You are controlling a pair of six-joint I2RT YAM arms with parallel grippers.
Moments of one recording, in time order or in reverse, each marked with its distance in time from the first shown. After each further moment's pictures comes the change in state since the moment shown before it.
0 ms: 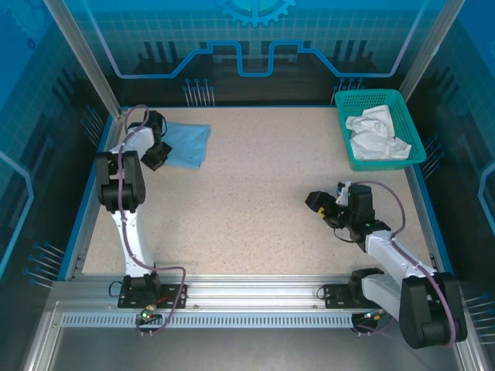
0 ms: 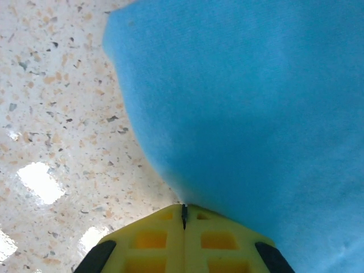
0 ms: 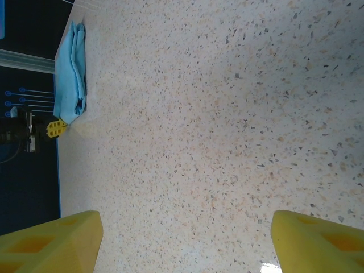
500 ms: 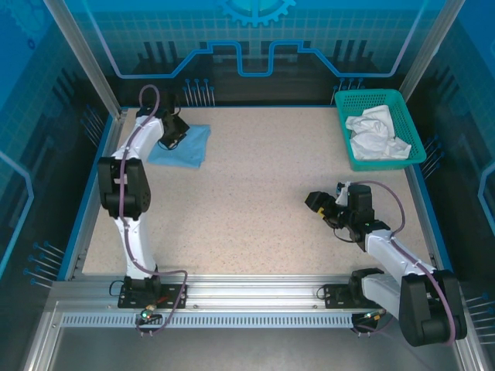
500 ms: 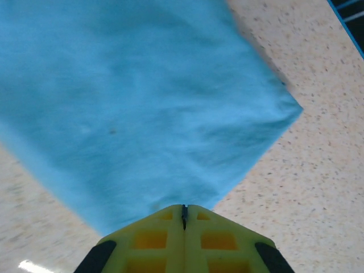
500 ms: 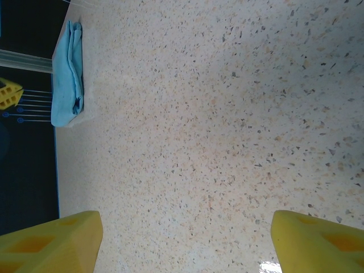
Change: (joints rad) left arm -0.121 -0.074 0.143 0.041 0.180 0.075; right arm 0.000 0.014 0.000 0.005 0.000 0.000
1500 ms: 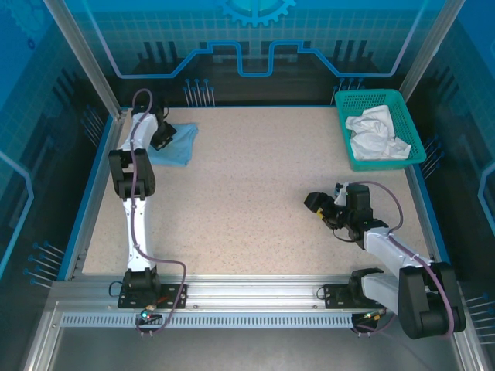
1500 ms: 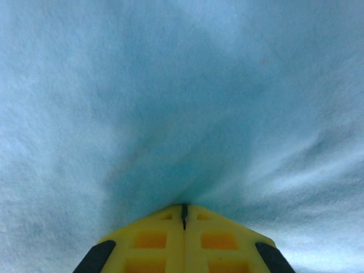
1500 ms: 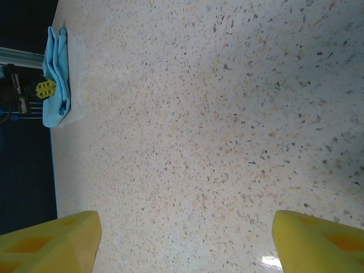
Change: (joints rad) left arm 0.132 0.437 0.482 -0.206 -0.087 0.094; right arm 0.000 0.050 0.001 0.018 -0.011 0.000
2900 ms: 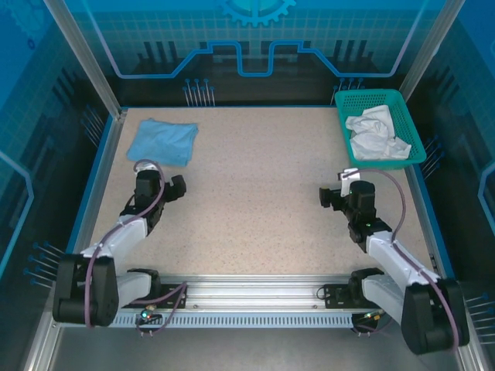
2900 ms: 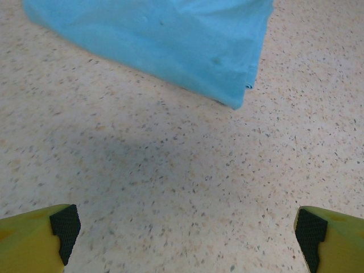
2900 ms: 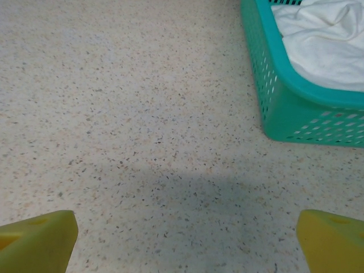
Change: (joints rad) left arm -0.149 -1.363 -1.845 1.073 -0.065 0.403; right arm 0.023 -0.060 0.016 0.121 0.633 -0.864
